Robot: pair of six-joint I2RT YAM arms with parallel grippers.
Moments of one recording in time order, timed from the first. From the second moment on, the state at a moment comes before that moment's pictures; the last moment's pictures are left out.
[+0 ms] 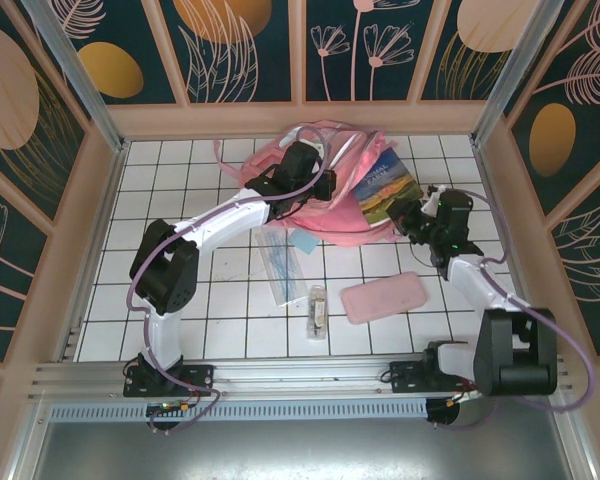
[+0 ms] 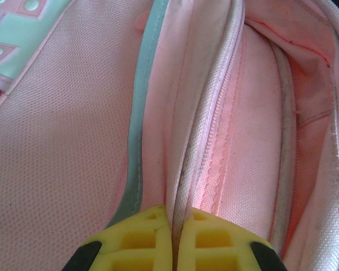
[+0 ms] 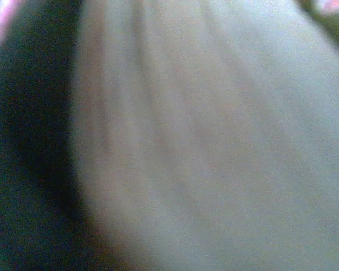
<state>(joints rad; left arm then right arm) -0.71 1.97 1.61 -0.19 0.06 -0.47 0.04 1.27 0.63 0.18 -0.59 0.96</state>
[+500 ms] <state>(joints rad) -0.70 1.91 1.53 -0.17 0.13 -0.45 0.15 1.87 1.06 0.30 -0.84 0.99</state>
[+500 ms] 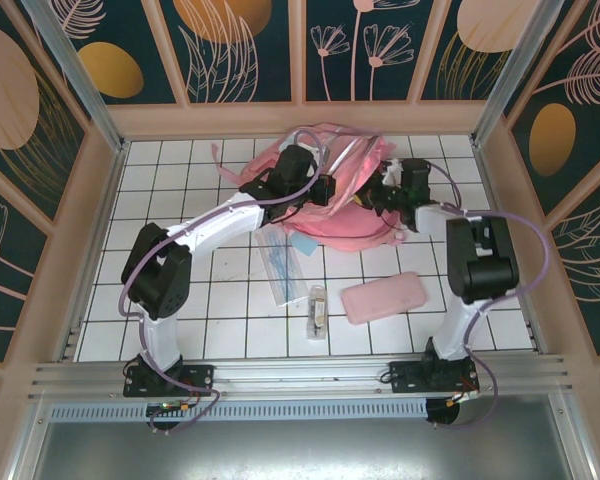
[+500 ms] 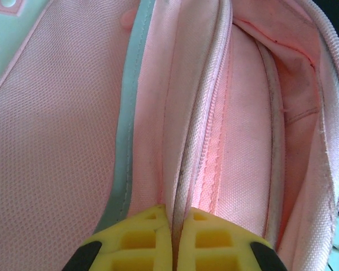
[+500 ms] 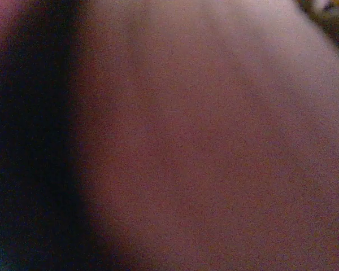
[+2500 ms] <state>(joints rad) -0.54 1.57 0.77 0.20 -0.11 -1.02 0.29 1.26 0.89 -0.12 -0.22 0.56</state>
